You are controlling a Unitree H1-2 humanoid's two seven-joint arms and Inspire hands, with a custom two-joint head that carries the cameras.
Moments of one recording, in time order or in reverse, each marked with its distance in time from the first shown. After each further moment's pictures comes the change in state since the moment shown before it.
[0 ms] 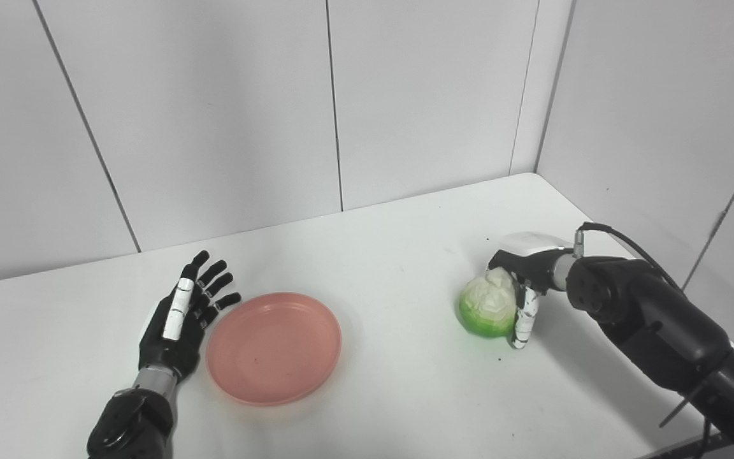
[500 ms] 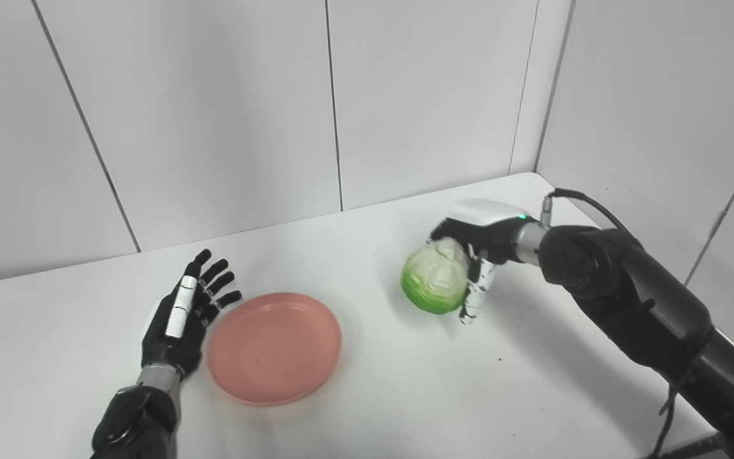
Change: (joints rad) left arm -0.002 -0.006 -0.012 0.001 0.002 0.000 0.025; right arm -0.151 0.065 -0.007 -0.174 0.121 -0.010 0.024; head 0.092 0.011
